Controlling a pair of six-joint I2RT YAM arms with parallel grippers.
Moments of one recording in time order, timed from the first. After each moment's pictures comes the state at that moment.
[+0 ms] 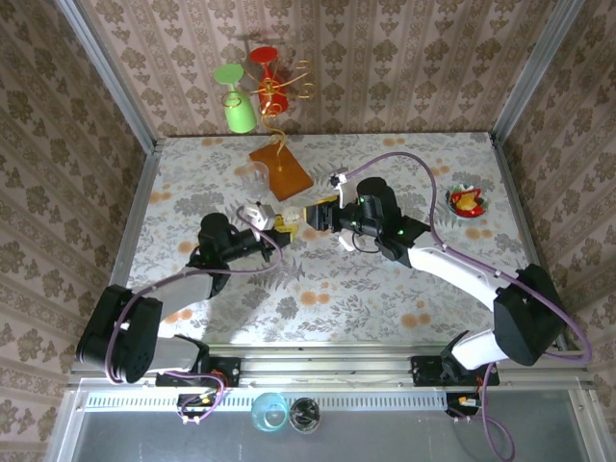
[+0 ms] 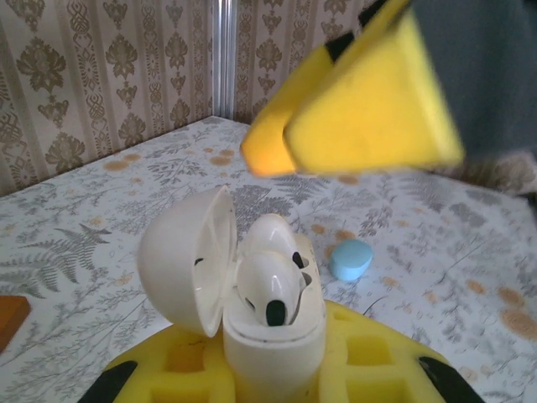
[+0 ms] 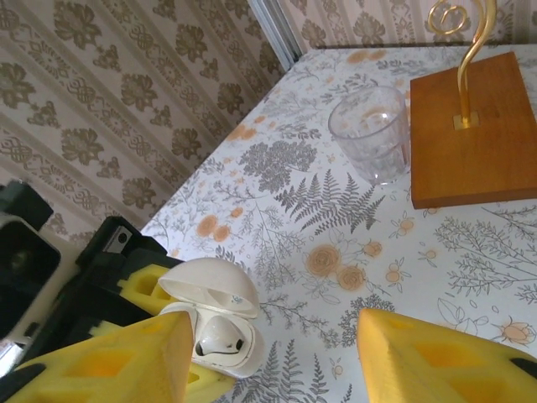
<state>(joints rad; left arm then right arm) -0.43 1.29 0.46 0.70 0.75 0.10 0.62 1.41 0.99 0.10 -0.27 0.40</state>
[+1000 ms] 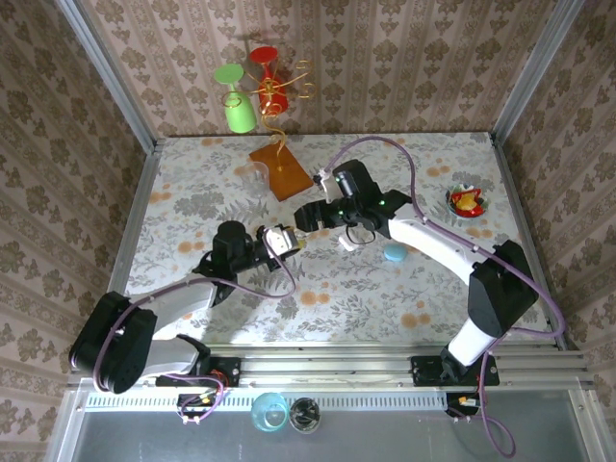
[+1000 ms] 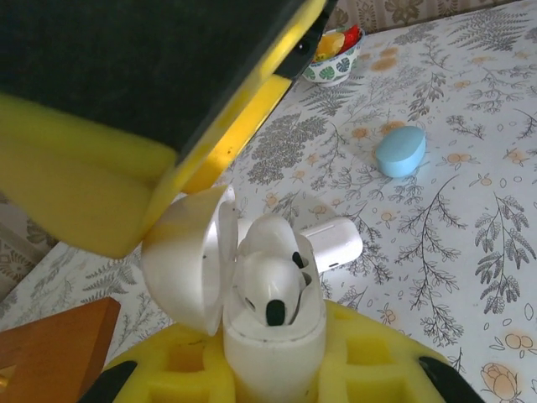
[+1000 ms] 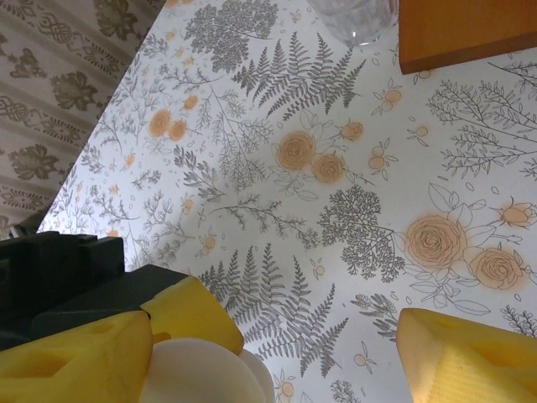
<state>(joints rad) -0.56 1.27 0.45 0.54 0.53 0.51 0.62 1.64 1.30 -0.39 -0.33 0.37</state>
